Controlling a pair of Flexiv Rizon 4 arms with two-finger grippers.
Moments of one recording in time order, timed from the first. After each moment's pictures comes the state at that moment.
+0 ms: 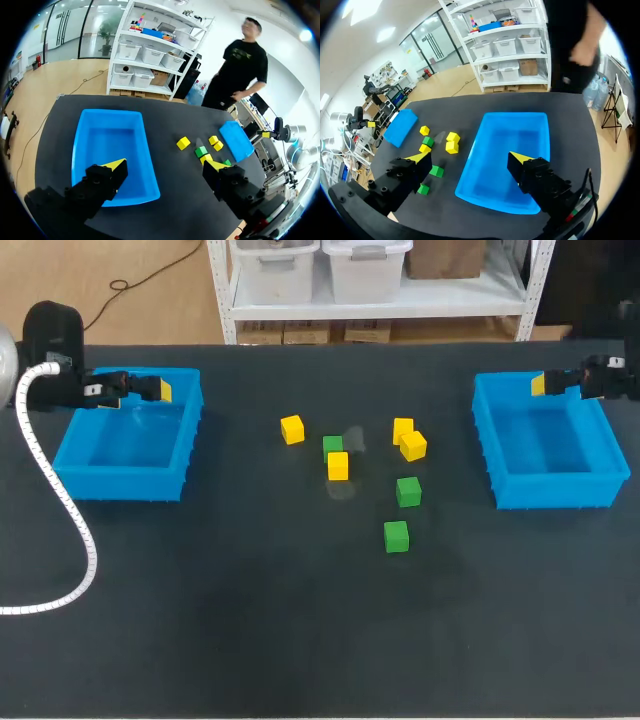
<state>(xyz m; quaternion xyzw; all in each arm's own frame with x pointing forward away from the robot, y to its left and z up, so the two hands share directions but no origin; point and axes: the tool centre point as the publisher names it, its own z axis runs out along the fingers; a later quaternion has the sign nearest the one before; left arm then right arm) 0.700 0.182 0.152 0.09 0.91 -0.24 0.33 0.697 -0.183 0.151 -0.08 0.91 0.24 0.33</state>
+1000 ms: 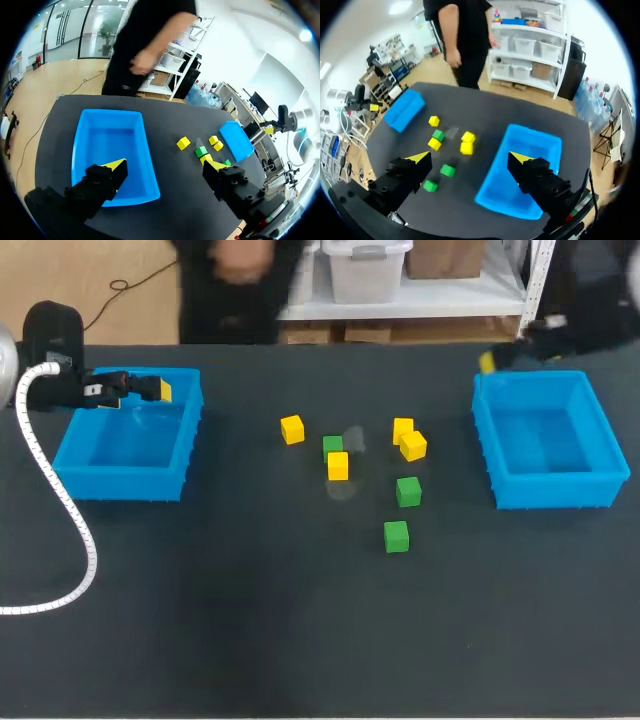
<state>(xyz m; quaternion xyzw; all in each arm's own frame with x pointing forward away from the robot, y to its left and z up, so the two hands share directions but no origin) 0.700 0.182 0.152 0.09 0.91 -0.24 0.33 0.705 -0.108 0.189 -0.19 0.93 0.17 0.28</state>
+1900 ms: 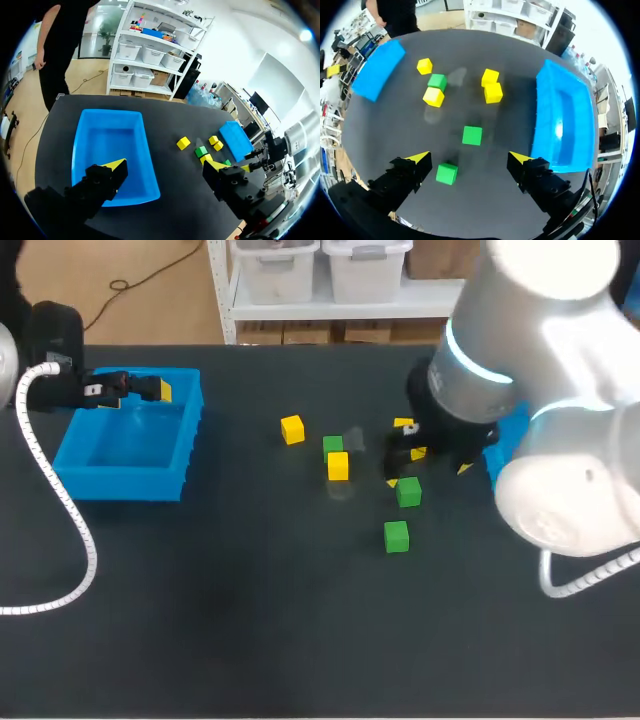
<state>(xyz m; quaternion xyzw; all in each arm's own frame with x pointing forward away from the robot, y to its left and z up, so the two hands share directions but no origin) 0.700 0.182 0.152 0.09 0.91 -0.24 0.33 0.636 -0.015 0.062 -0.12 0.98 0.04 0.13</state>
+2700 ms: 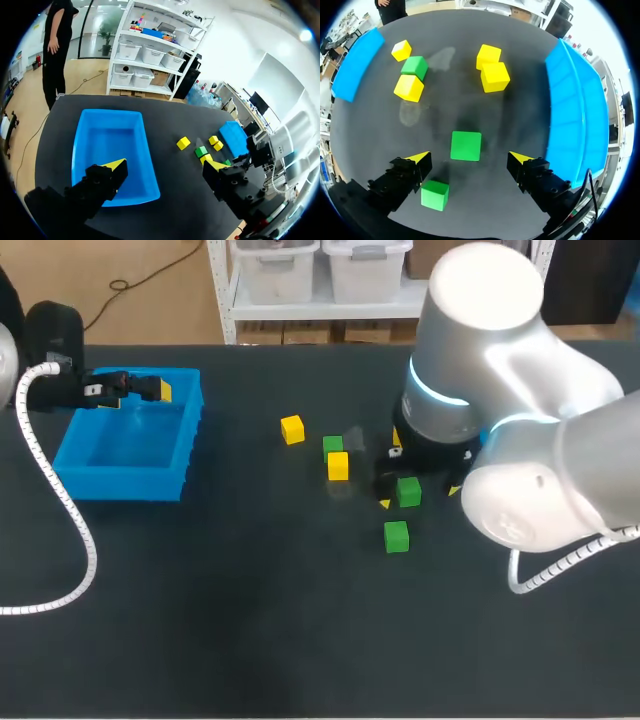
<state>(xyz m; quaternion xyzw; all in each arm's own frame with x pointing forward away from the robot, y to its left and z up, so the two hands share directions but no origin) 0.701 0.182 0.152 0.09 0.91 -0.24 0.33 0.650 -0.014 0.002 -0.10 0.99 0.01 0.09</state>
